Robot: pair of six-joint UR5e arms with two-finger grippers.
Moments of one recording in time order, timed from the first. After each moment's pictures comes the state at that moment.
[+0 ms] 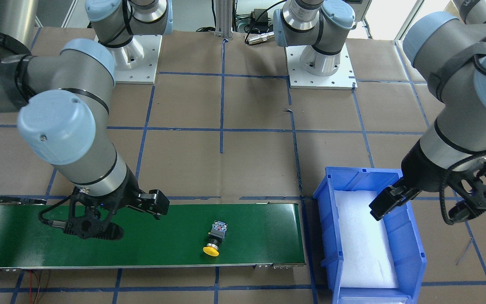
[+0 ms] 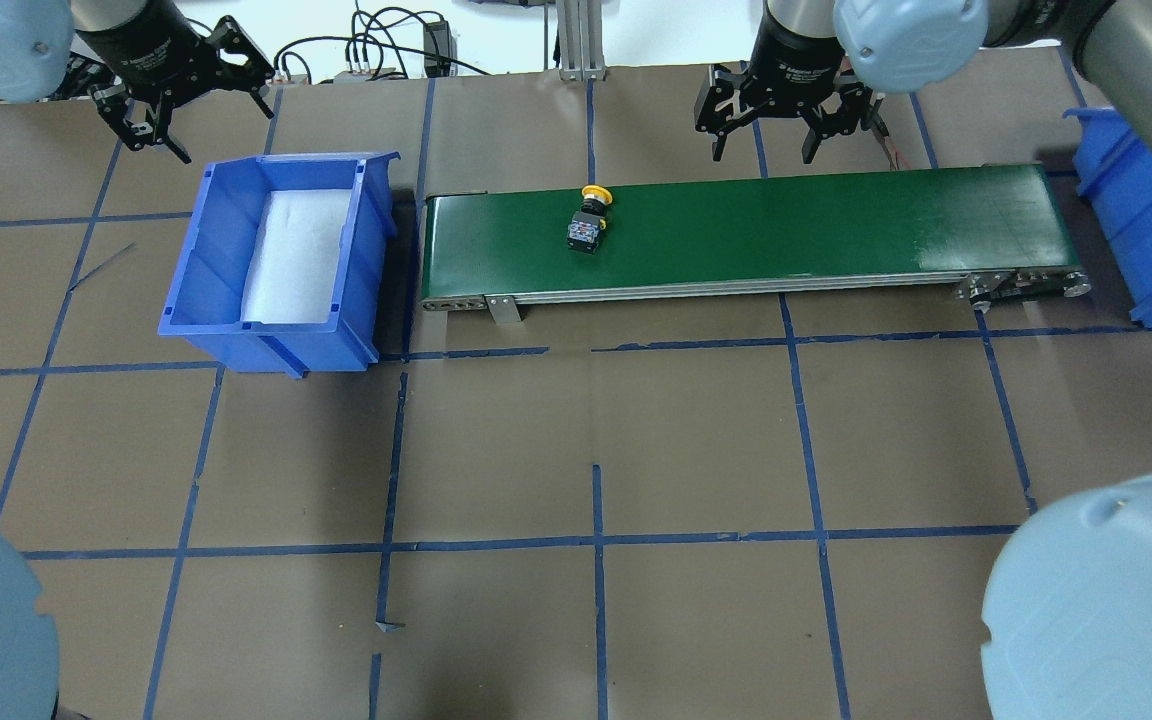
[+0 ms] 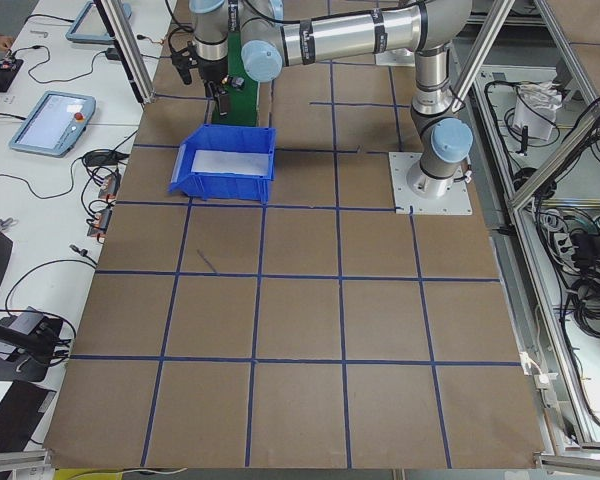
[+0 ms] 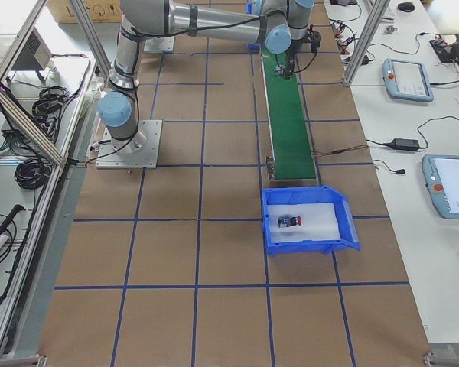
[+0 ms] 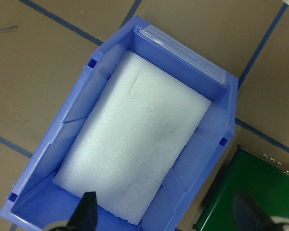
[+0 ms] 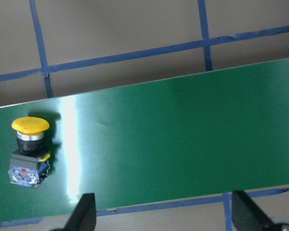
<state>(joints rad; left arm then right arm) -1.45 -1.91 -1.32 -1.34 1.58 -0.35 1.67 -1.10 1.31 -1.82 -1.52 0.26</state>
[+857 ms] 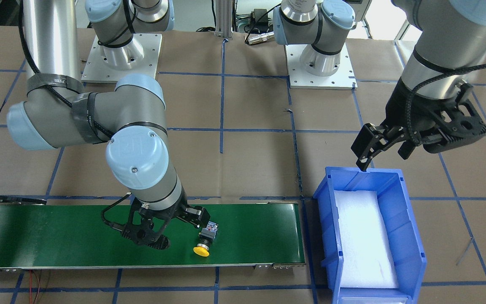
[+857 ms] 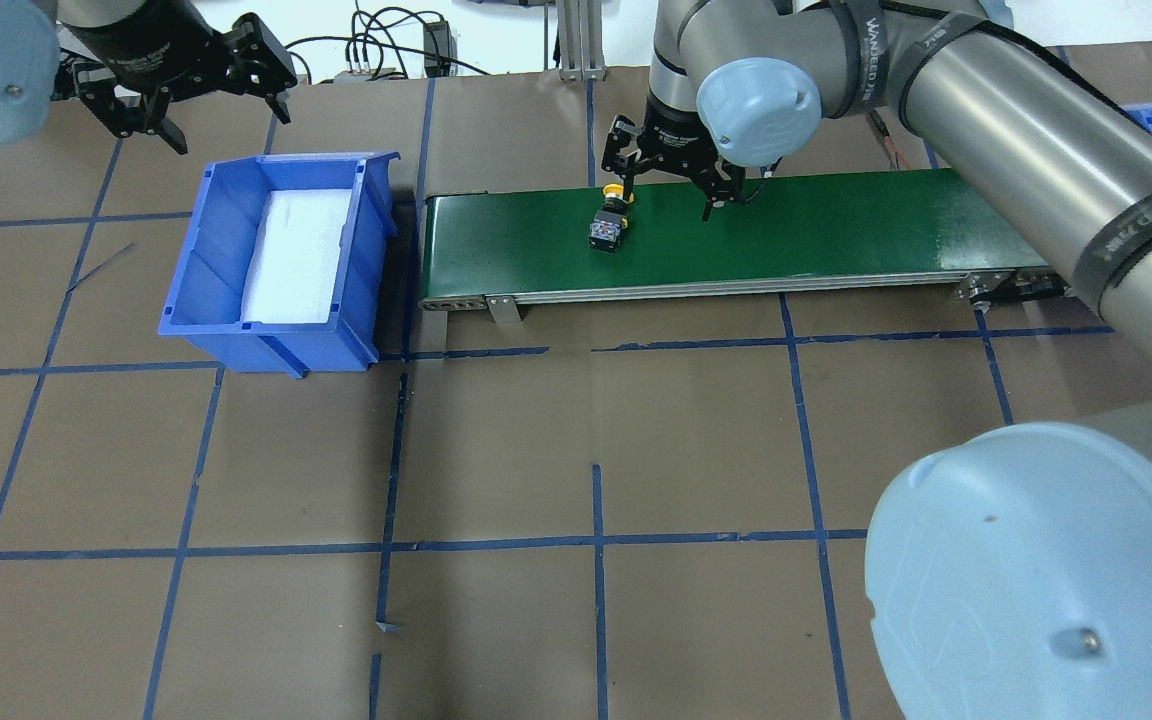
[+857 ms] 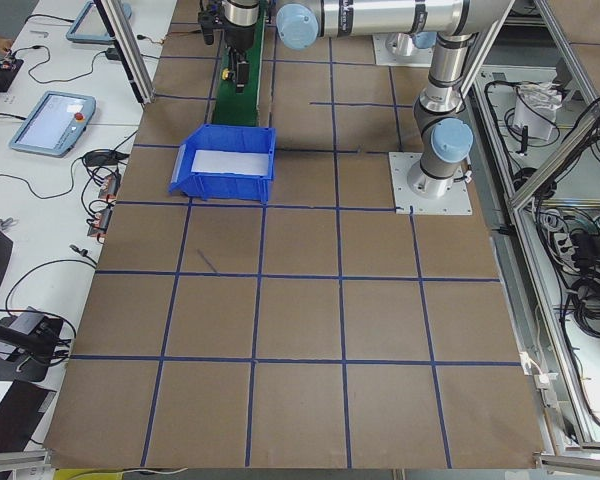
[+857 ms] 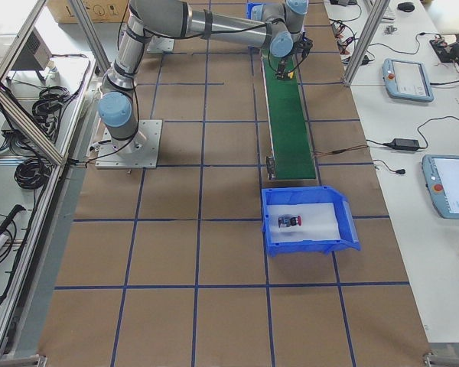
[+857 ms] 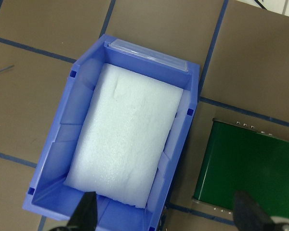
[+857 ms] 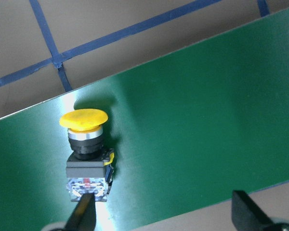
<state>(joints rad) -1.48 -1.70 -1.48 -1.34 1.59 -0.20 1.78 -1.01 1.31 -1.87 -1.51 0.55</state>
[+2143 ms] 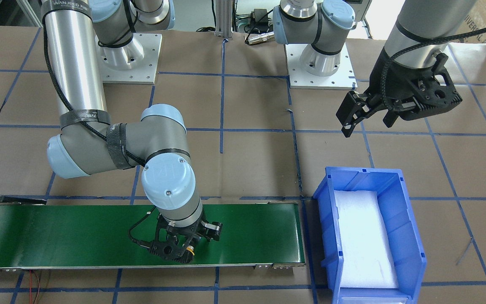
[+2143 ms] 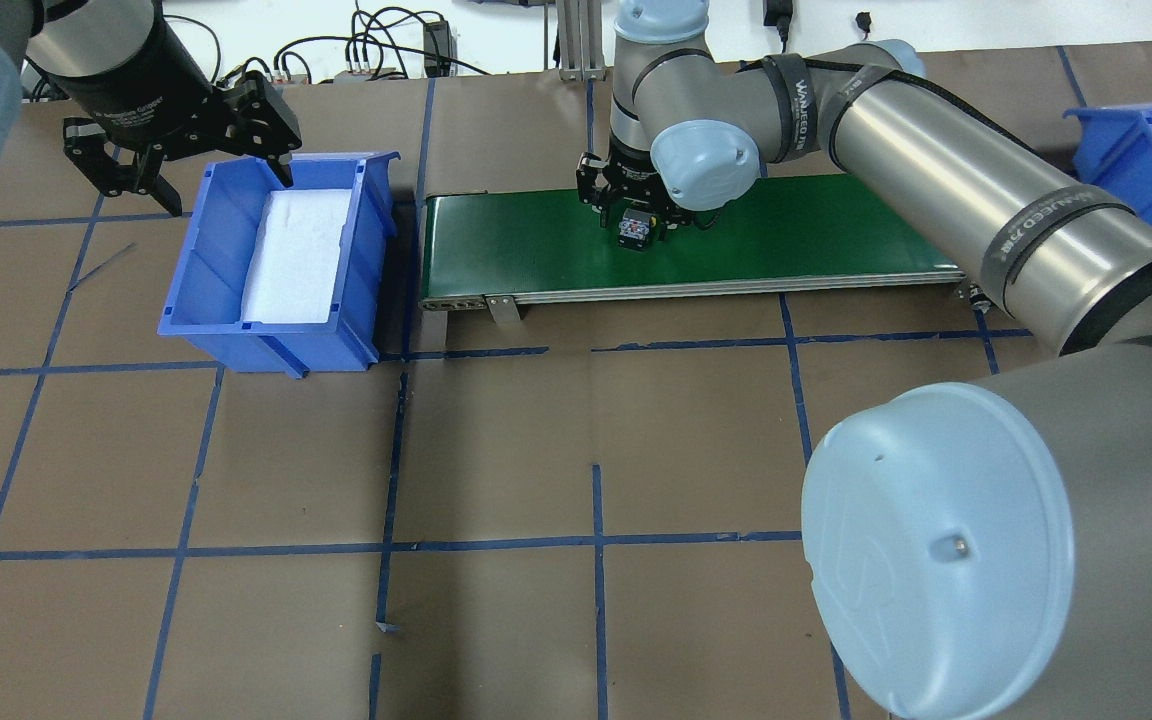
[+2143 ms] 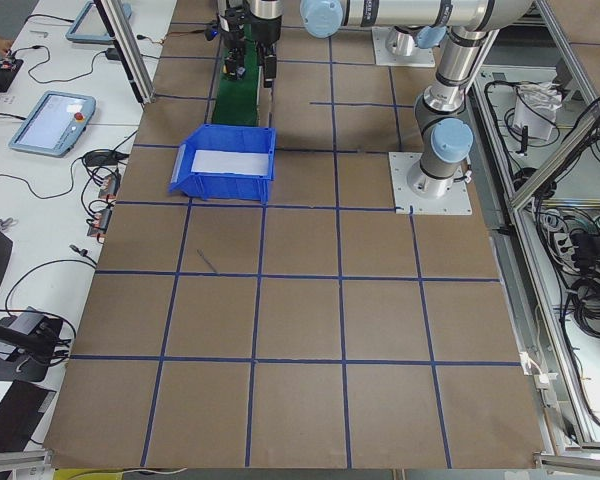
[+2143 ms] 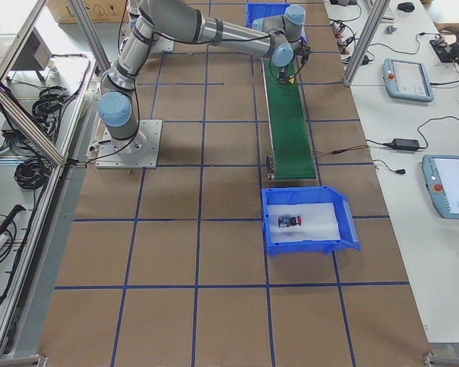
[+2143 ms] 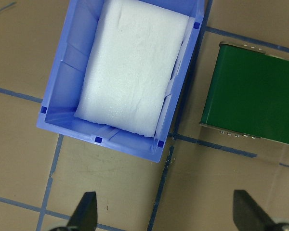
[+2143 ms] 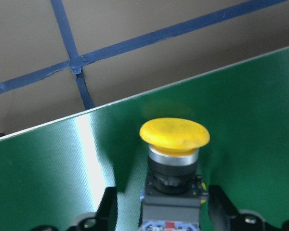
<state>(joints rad) -1.50 -1.62 -1.51 -1.49 1.60 -0.20 1.81 -0.90 1.30 -2.01 -1.52 0.52</state>
